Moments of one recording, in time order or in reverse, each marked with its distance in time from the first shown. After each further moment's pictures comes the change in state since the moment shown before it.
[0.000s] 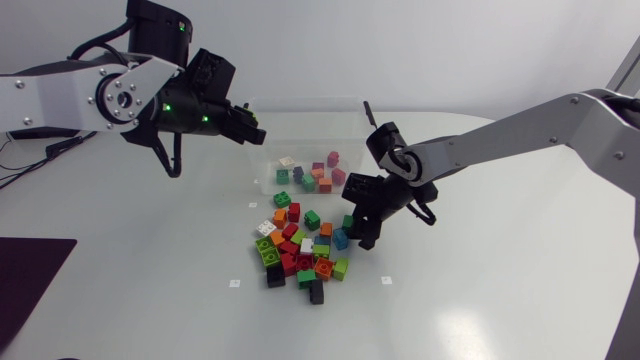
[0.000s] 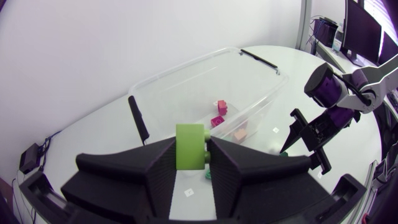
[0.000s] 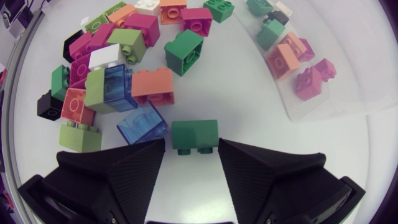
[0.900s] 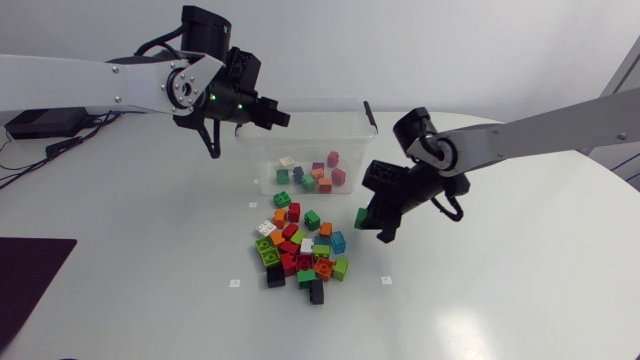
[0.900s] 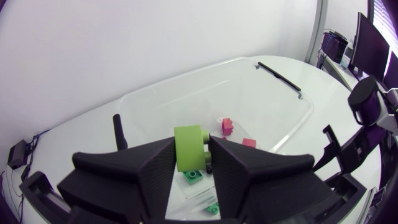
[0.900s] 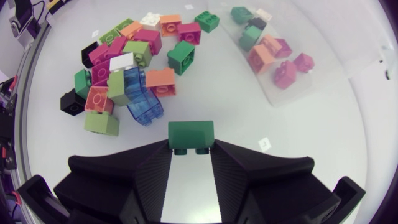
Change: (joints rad) left arm 0.002 0.274 0.236 0.058 0.000 -0.089; right arm -0.073 -0.161 -0.071 -0.050 -0.063 0.000
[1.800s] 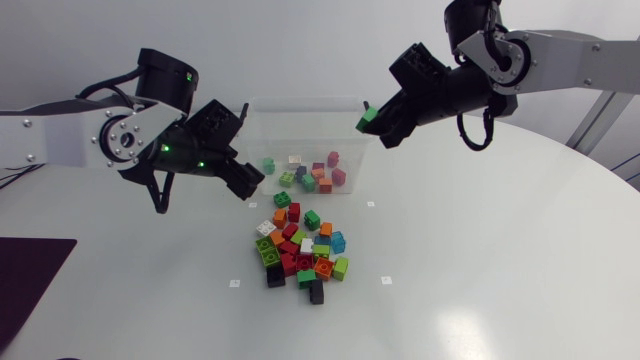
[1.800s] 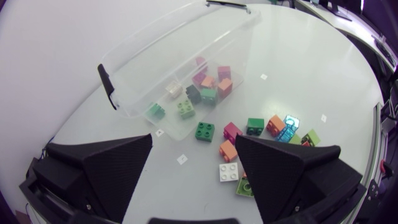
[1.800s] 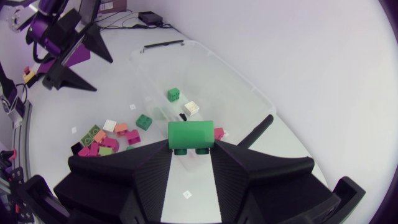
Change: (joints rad) left arm -0.001 -0.307 -0.404 -0.101 0.045 0.306; right arm -0.051 -0.164 0.253 0.037 -0.051 0.256
